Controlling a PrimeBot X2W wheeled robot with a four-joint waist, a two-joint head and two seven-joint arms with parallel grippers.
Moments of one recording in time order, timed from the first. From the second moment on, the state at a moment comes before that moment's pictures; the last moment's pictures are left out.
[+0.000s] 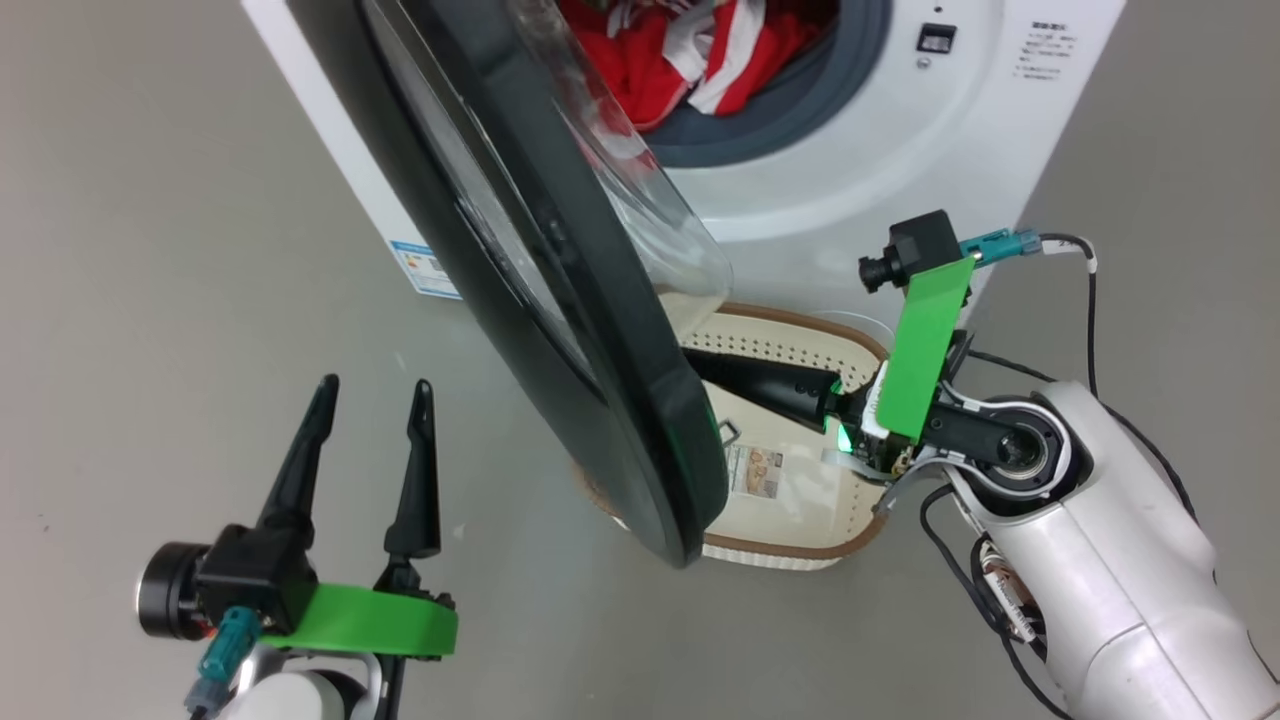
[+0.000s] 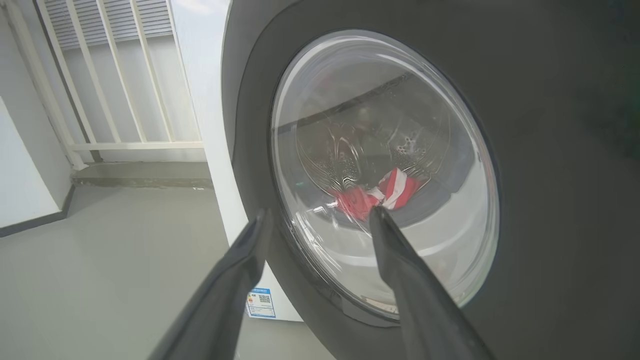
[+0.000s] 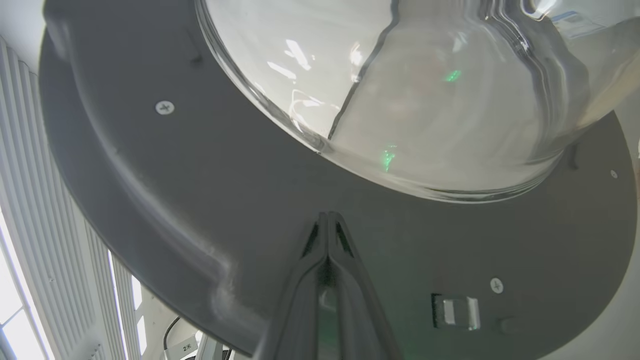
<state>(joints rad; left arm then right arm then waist) -0.24 0.03 -0.10 0.14 -0.15 0.00 -0.25 -0.65 -0.09 0.34 0.41 1.64 0.12 0.78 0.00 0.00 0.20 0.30</state>
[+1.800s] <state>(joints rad) -0.16 0.06 -0.11 0.22 -0.19 -0.01 -0.25 -0.53 -0.22 0.54 0.41 1.15 0.12 0.20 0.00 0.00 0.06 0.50</state>
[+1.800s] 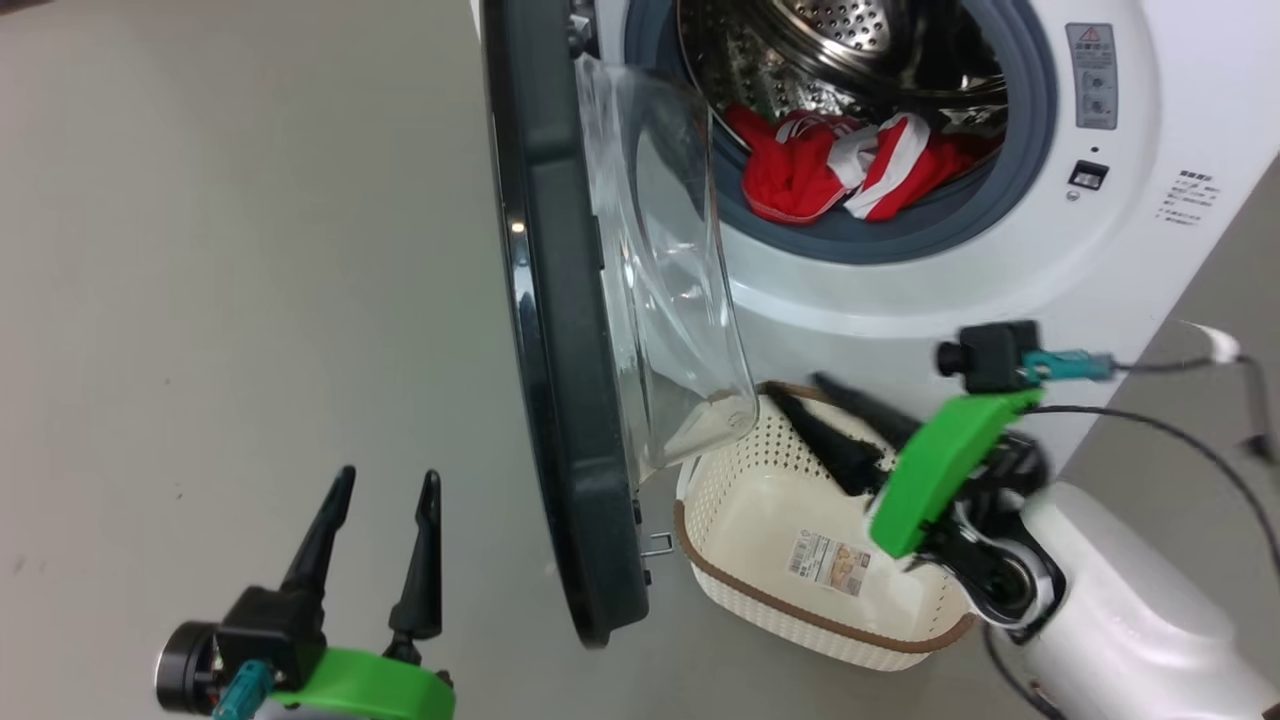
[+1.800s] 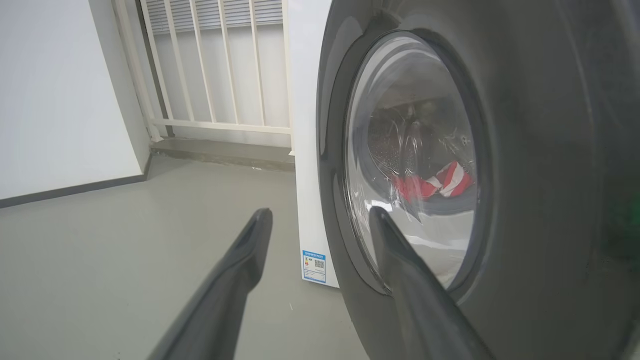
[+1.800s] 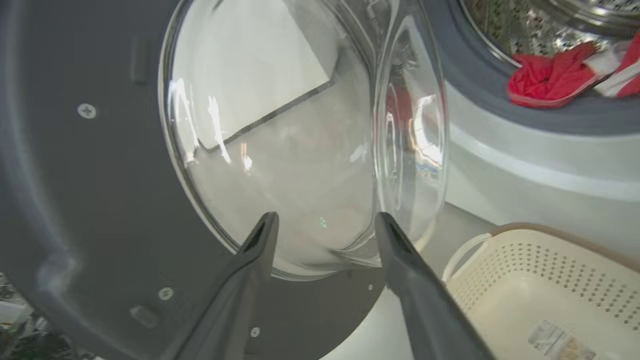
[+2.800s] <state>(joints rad) -0.08 0.05 -0.05 0.07 -0.18 0.02 -0.25 -0.28 -0.06 0.11 0.35 0.15 0.12 -0.26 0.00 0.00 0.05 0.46</state>
